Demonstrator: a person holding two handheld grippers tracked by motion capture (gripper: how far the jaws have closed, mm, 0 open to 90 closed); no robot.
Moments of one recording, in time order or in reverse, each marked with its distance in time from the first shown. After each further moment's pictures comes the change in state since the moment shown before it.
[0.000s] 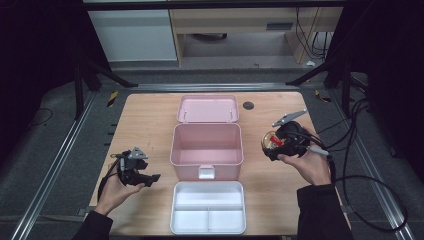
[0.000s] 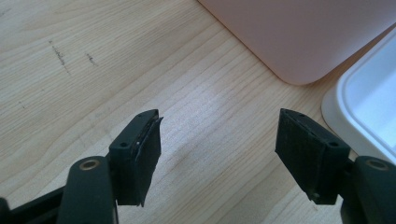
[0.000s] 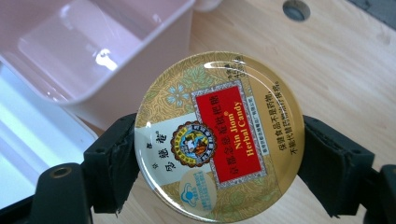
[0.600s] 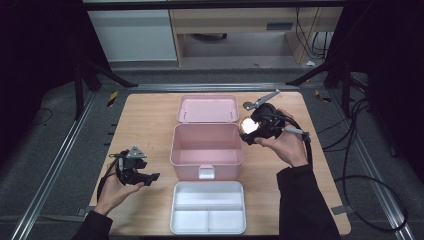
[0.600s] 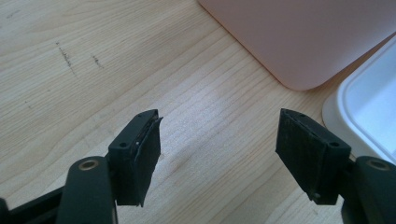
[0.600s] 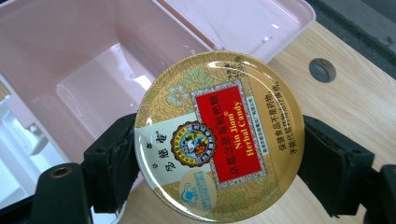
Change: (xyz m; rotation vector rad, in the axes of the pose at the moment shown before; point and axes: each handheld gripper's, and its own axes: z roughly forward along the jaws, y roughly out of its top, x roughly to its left) left arm 0.002 0.000 -0.002 -0.019 0.002 -0.018; right arm 0.021 0.067 0.015 -0.037 0.066 -0.080
